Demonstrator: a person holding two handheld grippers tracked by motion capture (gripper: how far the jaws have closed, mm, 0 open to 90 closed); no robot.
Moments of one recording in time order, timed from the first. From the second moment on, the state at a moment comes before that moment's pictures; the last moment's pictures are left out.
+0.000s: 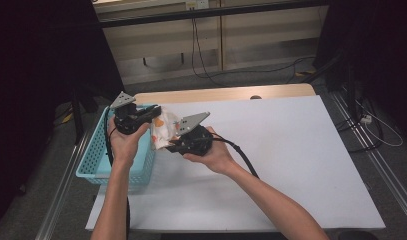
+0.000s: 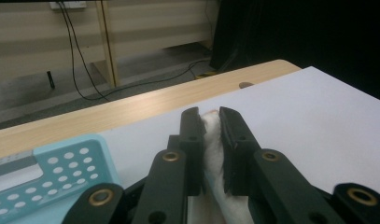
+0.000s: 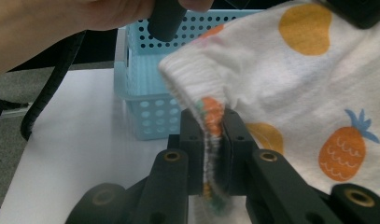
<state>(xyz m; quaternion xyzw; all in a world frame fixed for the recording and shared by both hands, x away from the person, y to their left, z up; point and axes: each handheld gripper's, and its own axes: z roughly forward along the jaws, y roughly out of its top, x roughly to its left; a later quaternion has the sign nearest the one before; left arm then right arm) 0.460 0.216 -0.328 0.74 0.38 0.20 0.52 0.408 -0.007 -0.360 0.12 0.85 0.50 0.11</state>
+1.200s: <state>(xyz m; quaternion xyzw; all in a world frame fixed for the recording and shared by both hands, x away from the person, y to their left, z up) 0.452 0.286 -0.315 0.71 0.41 0.23 0.53 0.413 0.064 -0.336 0.09 0.85 0.50 0.10</state>
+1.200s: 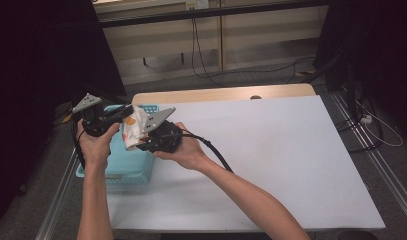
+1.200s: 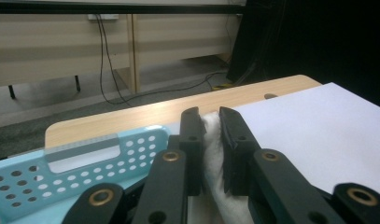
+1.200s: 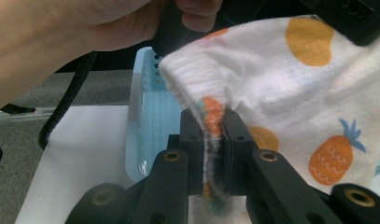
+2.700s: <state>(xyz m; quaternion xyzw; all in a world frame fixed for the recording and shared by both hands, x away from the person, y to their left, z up) 0.458 0.345 -0.322 0.68 0.45 0.25 0.52 0.432 0.124 -0.339 0.09 0.86 0.50 0.08</state>
